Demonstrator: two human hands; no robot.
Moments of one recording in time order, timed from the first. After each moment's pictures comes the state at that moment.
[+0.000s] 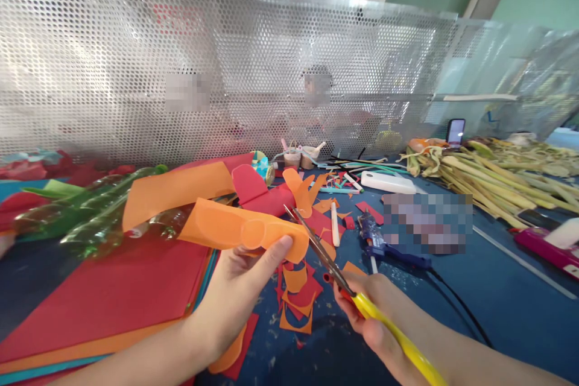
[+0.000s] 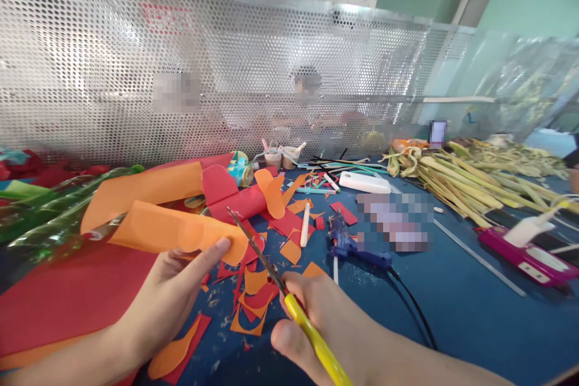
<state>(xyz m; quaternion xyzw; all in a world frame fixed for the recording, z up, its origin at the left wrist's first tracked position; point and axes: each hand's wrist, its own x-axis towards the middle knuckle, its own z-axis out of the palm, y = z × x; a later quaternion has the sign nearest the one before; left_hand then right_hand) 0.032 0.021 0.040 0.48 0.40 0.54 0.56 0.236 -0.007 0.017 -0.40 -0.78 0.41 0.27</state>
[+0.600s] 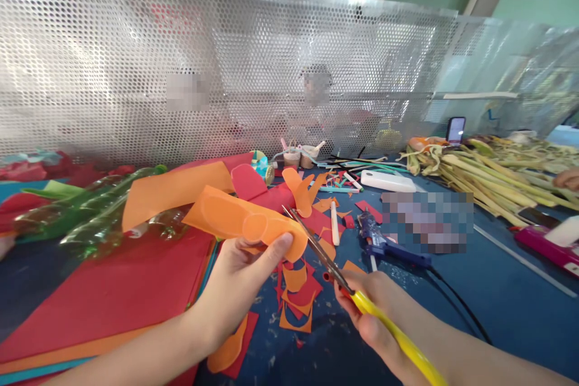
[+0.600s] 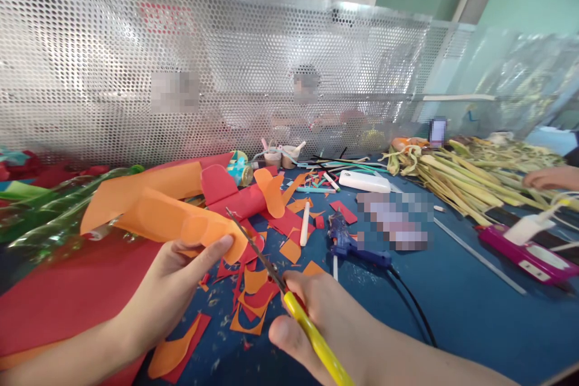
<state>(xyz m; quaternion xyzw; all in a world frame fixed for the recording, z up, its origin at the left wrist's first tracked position) 0.025 0.029 0.037 0.56 0.41 0.51 0.51 0.232 -0.011 0.029 -0.41 -0.76 0.41 0.28</state>
